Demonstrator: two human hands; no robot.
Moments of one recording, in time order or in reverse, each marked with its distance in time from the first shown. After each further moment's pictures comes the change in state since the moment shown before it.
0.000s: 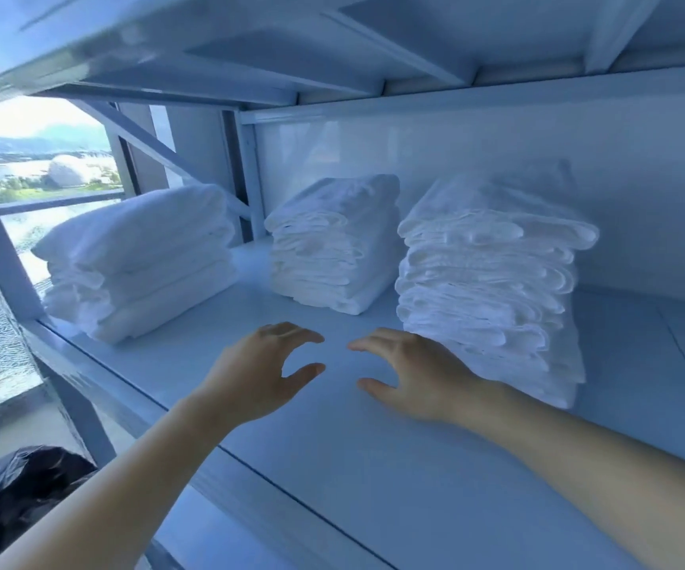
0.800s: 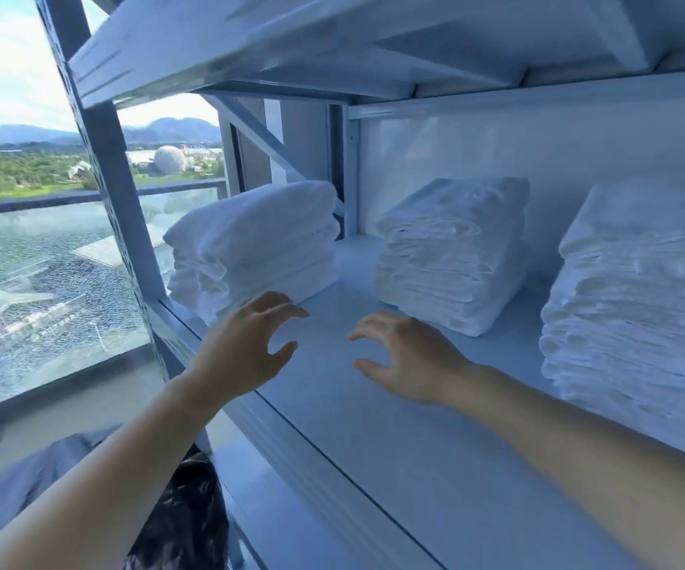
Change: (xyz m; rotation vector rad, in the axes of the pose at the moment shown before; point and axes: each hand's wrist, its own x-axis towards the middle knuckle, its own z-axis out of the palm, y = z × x) left_hand -0.029 -0.141 -0.046 0.142 0.209 -0.164; right_hand 0.129 -0.073 0.049 0.080 -0.022 -0.162
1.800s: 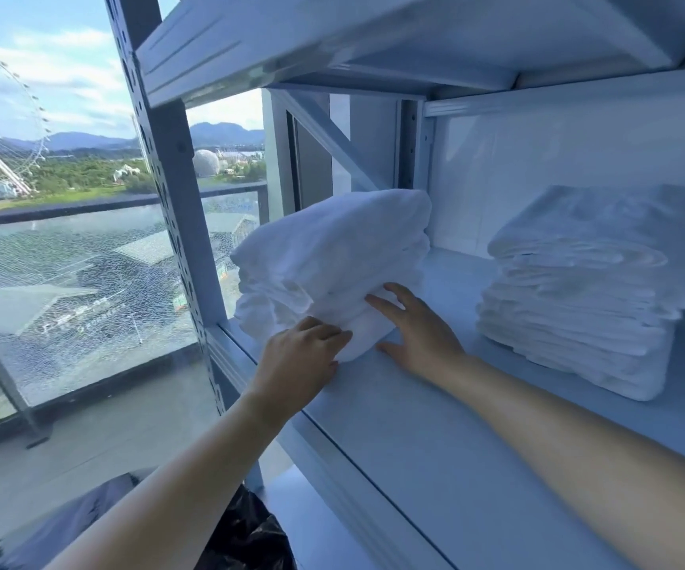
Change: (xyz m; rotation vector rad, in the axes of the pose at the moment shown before) left_hand 0.042 -0.097 0.028 0.219 0.126 0.181; right_hand 0.180 0.021 0.099 0.000 0.108 0.049
